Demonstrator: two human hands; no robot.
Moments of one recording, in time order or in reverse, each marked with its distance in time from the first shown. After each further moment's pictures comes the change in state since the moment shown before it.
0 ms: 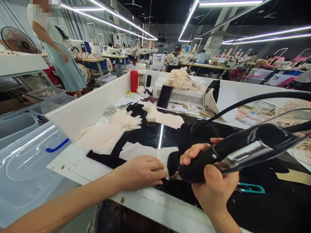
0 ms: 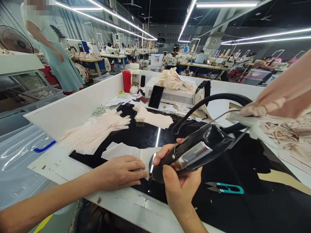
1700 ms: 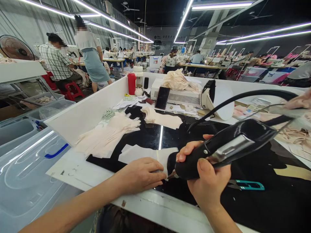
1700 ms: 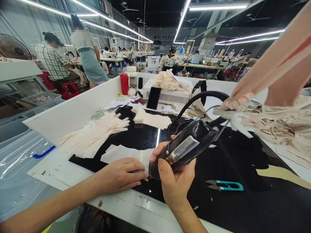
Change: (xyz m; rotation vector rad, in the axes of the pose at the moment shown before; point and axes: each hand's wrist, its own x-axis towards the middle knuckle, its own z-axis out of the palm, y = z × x) left_hand -0.003 0.004 -0.002 -0.064 0.022 -0.063; right_hand 0.001 0.006 0.007 0.045 0.016 -0.016
